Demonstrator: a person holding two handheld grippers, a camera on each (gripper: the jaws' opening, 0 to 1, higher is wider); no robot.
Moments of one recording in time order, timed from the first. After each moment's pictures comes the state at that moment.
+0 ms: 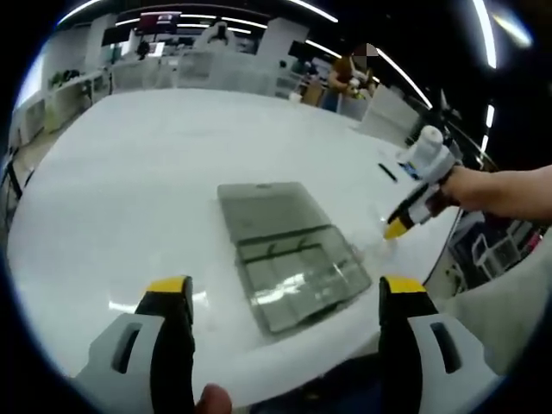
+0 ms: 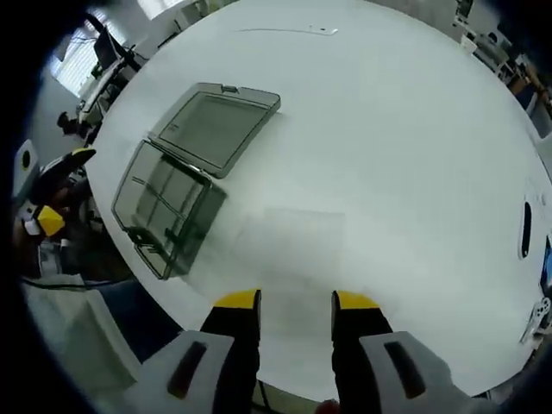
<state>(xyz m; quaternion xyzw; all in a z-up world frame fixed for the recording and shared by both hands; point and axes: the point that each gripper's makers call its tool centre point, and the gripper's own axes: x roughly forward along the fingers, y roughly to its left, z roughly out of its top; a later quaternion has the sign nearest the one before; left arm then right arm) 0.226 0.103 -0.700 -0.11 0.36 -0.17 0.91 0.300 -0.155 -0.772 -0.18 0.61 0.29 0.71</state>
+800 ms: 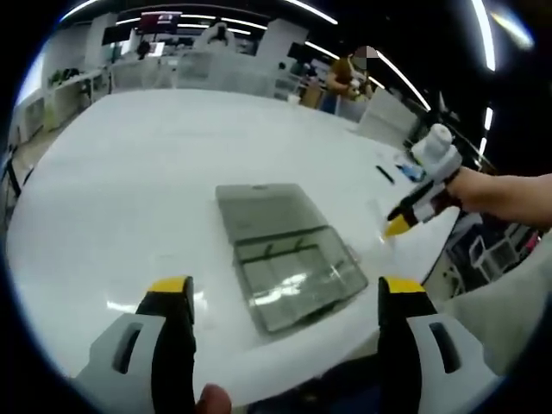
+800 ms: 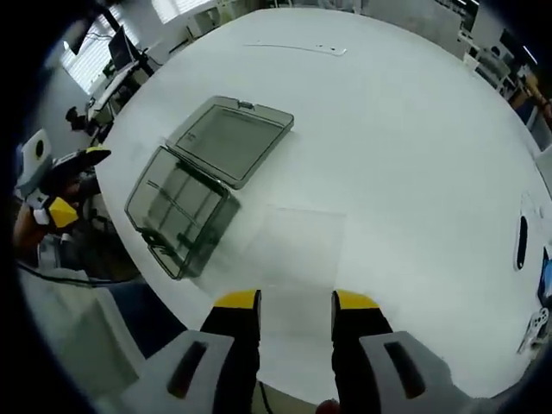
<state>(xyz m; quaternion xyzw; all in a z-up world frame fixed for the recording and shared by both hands) 0.224 0.102 -0.696 -0.12 0.35 -0.17 0.91 0.300 -0.147 -0.752 -0.18 0.57 0.32 0.73</state>
